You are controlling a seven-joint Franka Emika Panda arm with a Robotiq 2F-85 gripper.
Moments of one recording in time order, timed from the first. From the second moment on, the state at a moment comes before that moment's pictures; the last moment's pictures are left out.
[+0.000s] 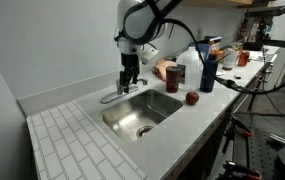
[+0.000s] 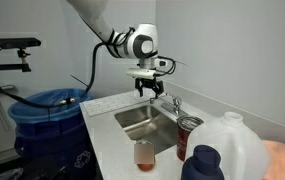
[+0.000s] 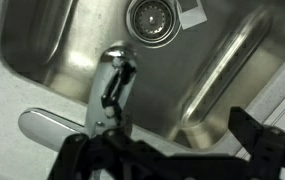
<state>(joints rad) 0.08 0.37 0.04 -1.86 -0.03 2.31 -0.09</state>
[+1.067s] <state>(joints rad) 0.09 0.37 0.00 -1.86 -0.16 2.29 0.03</state>
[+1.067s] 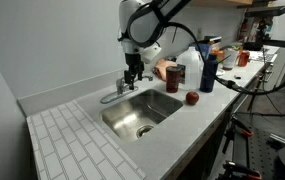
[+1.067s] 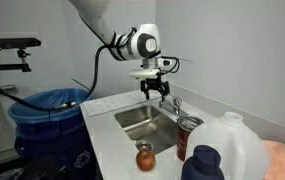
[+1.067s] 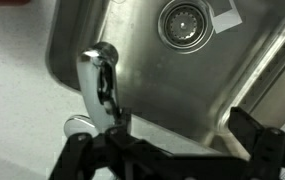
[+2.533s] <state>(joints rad) 0.07 0.35 -0.02 -1.85 -0.15 2.29 0.07</state>
